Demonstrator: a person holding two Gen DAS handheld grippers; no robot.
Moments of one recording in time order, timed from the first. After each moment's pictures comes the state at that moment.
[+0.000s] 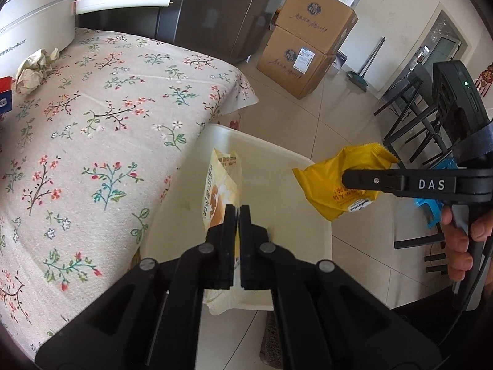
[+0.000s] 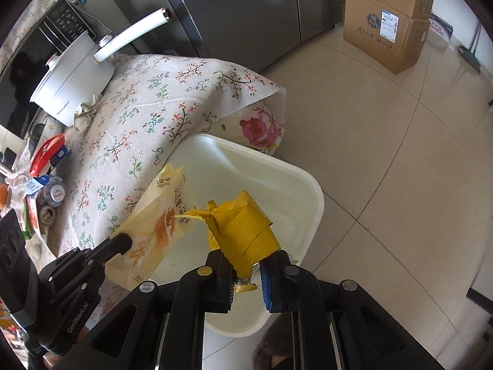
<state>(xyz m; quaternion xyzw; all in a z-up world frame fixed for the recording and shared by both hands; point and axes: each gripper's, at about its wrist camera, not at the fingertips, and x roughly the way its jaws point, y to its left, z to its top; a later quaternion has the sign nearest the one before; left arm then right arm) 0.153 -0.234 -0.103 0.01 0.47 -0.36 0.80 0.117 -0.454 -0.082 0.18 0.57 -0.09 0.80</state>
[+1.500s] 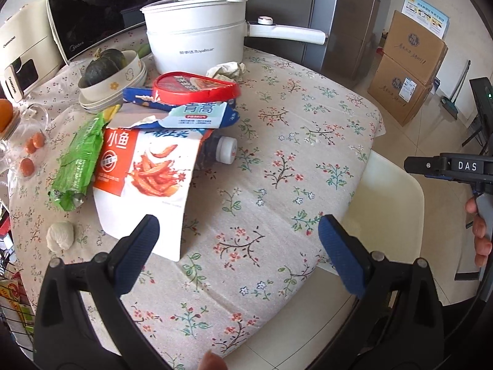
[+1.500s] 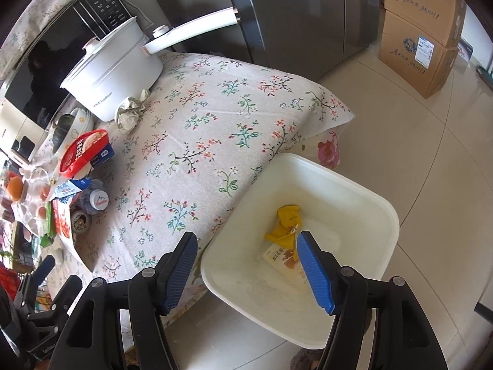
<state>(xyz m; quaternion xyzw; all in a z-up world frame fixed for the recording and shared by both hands) 0.161 -0.060 -0.042 0.05 0.46 -0.12 0.88 0.175 -0.350 -0.053 0.17 0.55 -0.04 0.82</state>
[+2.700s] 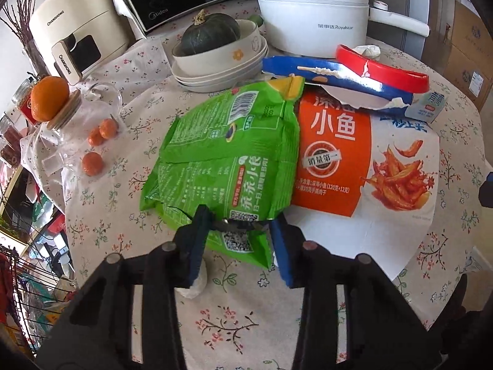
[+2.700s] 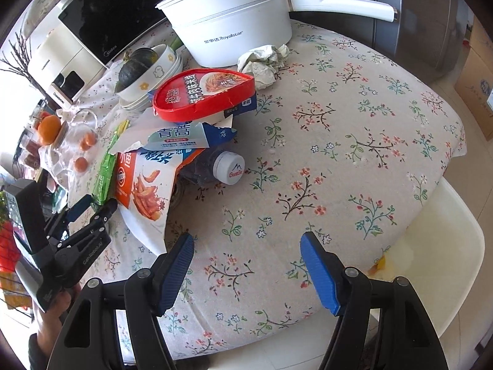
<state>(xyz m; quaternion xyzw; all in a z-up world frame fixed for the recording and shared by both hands) 0.229 0.072 -0.079 0.12 0.47 0.01 0.87 0.224 -0.168 -0.066 0.12 0.57 0.08 0.81</state>
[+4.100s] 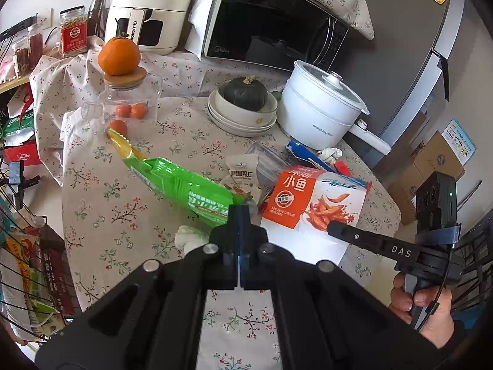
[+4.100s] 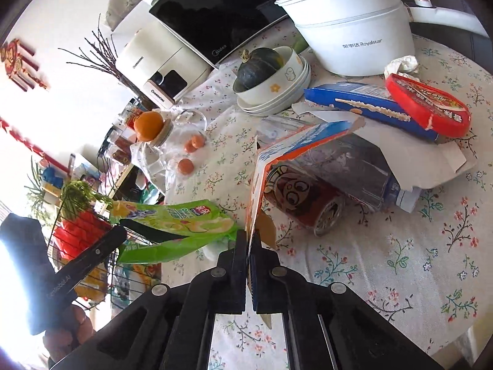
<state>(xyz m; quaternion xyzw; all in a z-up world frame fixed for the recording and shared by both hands) 0.147 0.162 0.010 -0.15 0.39 -0.04 0.91 0.232 -0.071 -0.048 0.21 0.48 0.28 0.80</state>
